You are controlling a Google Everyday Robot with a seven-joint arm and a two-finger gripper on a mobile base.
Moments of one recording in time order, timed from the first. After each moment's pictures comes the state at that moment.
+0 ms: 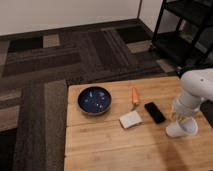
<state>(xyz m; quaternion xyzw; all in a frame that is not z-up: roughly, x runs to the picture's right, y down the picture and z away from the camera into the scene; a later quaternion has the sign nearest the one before) 0.334 0.127 0.661 -0.15 0.33 0.81 0.46</state>
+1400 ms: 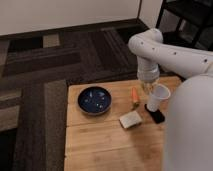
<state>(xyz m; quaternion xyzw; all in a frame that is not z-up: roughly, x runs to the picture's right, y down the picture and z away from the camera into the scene) 0.225 0.010 0.708 -0.16 0.40 0.70 0.58</state>
